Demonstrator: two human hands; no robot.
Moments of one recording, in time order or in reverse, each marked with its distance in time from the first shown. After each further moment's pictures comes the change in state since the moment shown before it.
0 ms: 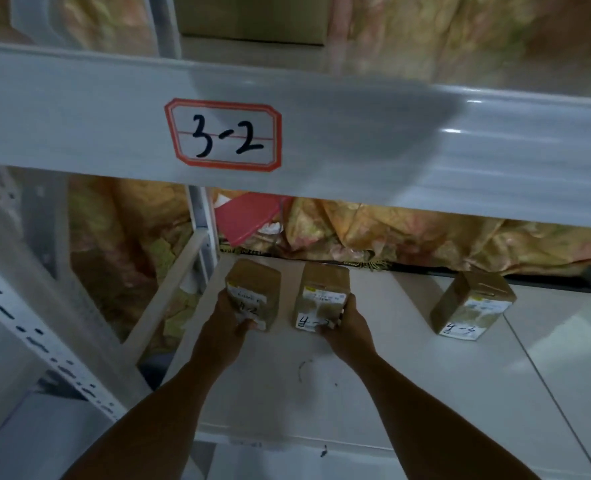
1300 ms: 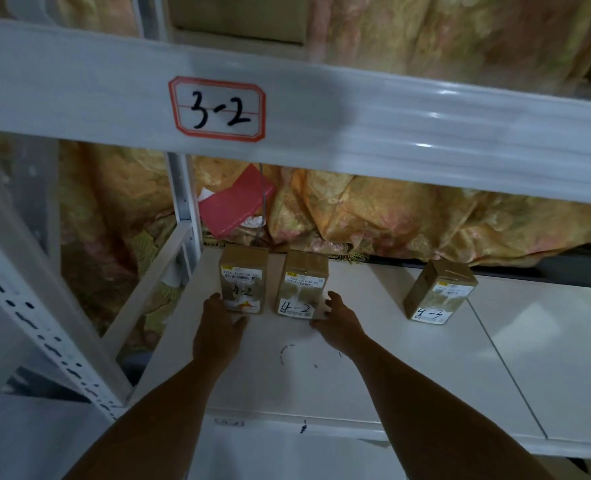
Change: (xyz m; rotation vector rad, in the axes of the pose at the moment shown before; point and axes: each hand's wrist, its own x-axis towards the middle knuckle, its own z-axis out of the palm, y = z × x) left_hand -0.026 0.031 0.018 0.074 0.016 -0.243; right_hand -0.011 0.003 -0.022 -0.234 -0.139 0.143
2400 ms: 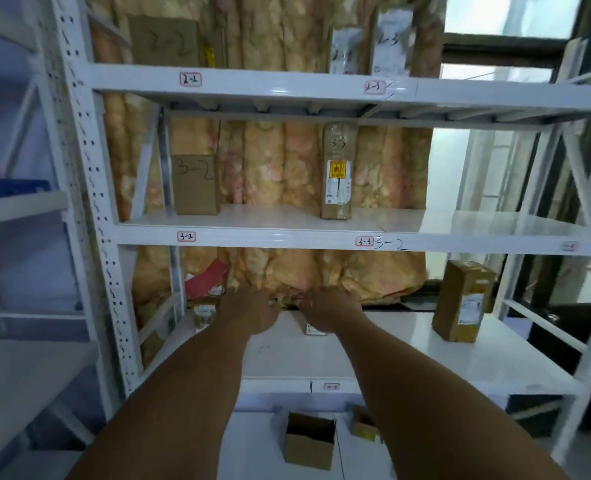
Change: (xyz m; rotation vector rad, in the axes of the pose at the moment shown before) left_hand -0.423 0.293 -0.134 0.659 0.016 0.525; right_hand -0.434 0.013 -0.250 -0.736 0.360 -0.297
